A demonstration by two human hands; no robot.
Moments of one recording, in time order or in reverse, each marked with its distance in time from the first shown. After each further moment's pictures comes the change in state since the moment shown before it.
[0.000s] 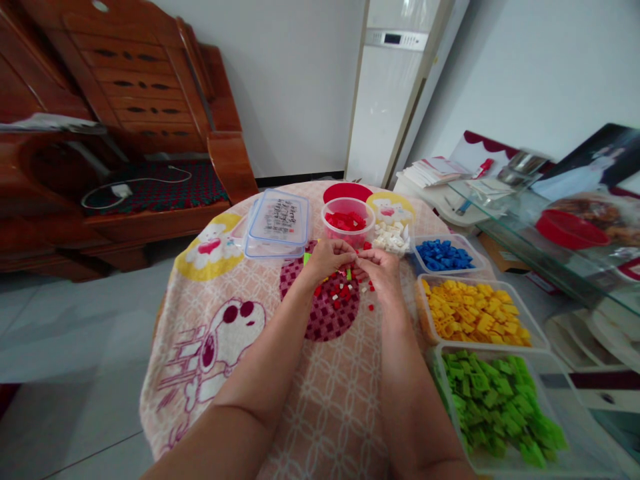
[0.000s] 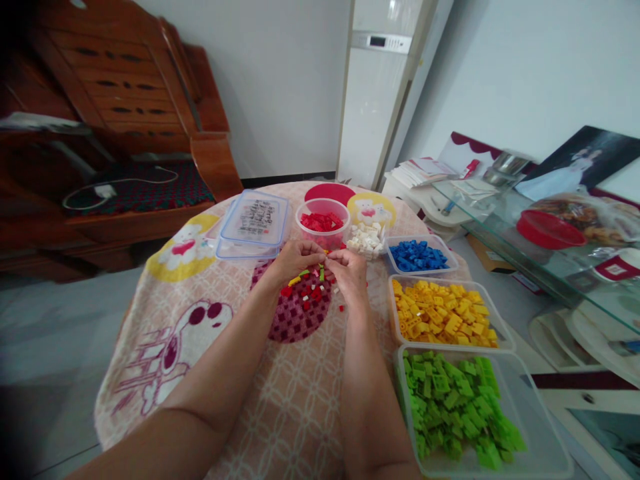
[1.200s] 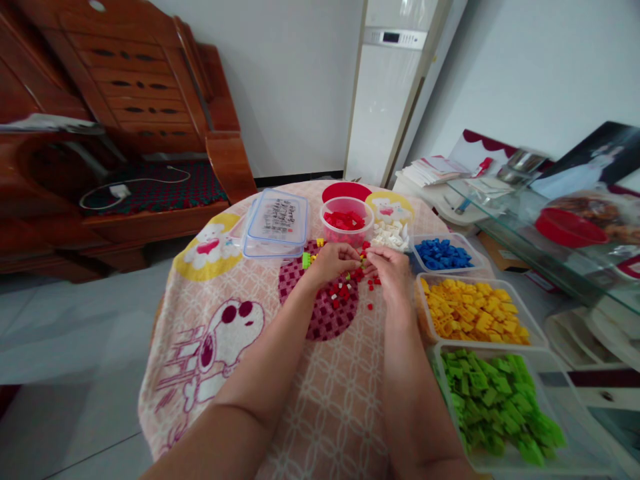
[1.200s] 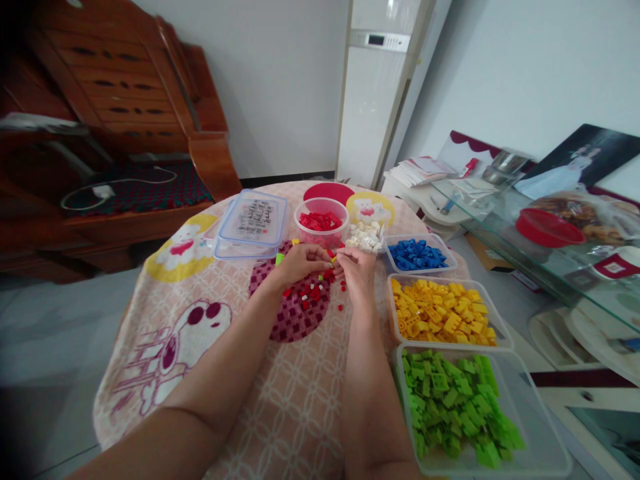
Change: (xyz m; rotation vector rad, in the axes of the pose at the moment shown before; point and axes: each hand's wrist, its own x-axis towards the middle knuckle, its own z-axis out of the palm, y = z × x) left_hand 0.001 -0.007 0.007 0.022 -0.090 0.024; right_hand 0.007 0.000 -0.015 0.023 0.123 -0.033
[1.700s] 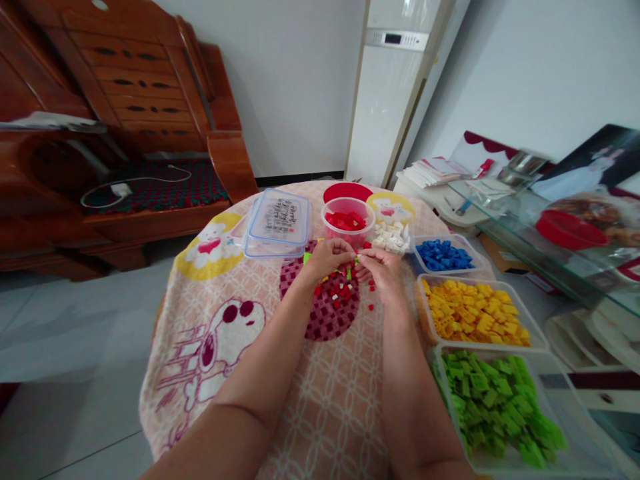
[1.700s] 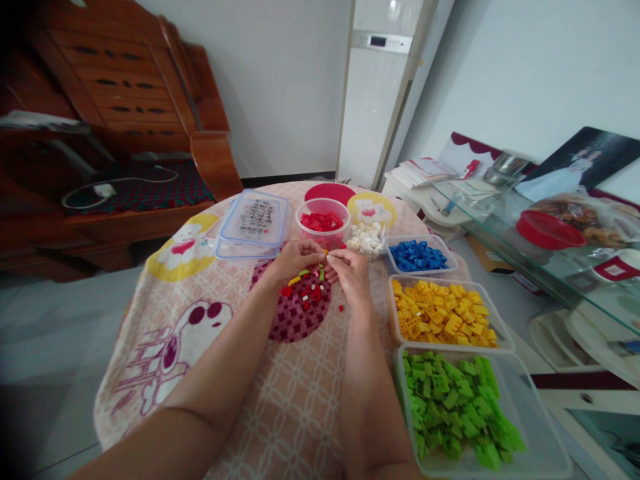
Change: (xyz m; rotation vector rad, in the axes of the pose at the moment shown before) left_hand -0.002 0.003 -0.009 -0.172 0.073 -0.043; right_hand -0.008 -0.003 0.007 -0.002 -0.163 0.018
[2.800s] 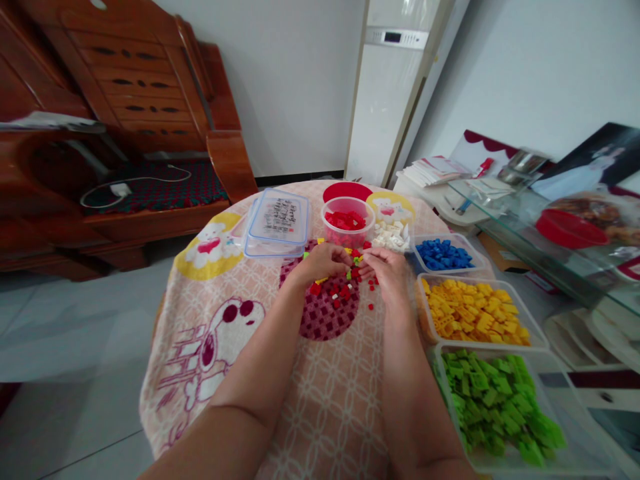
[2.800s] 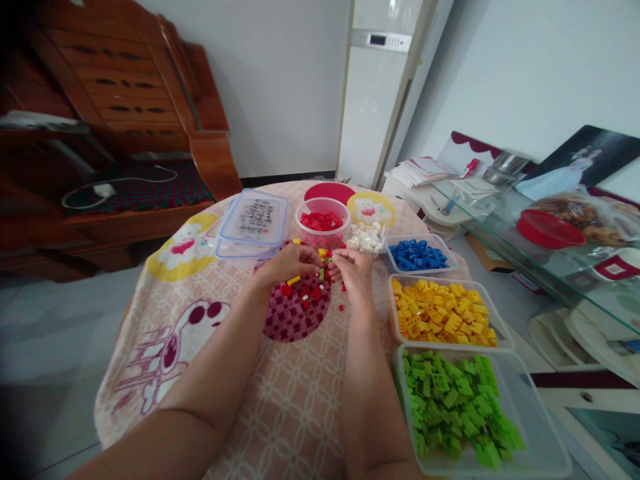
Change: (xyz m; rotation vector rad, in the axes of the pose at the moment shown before) left_hand -0.006 0.013 -0.015 0.402 -0.170 0.030; right_hand 0.001 -0.001 -0.003 -0.003 0.078 0.010
